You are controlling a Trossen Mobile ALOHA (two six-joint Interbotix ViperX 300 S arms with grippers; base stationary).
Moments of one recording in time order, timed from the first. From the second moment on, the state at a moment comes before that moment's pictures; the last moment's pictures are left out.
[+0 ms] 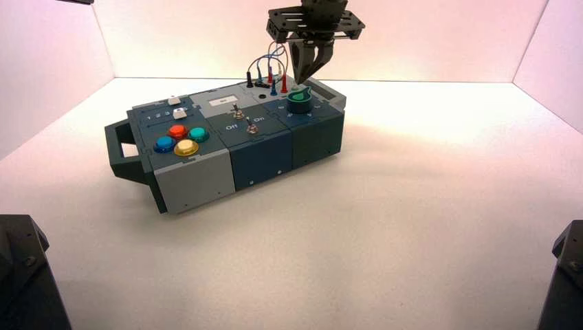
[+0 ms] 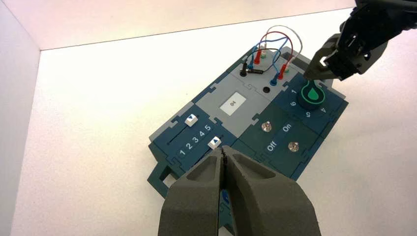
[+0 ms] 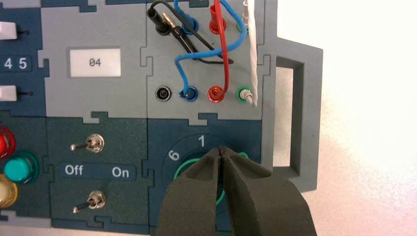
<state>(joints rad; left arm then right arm) -0.25 -1.04 1.15 -0.11 0.55 0.09 0.59 0.30 0.27 0.07 0.64 0.04</state>
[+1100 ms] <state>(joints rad) -0.25 -1.04 1.15 -0.10 0.53 0.09 0.54 0.35 0.25 0.06 0.69 0.04</state>
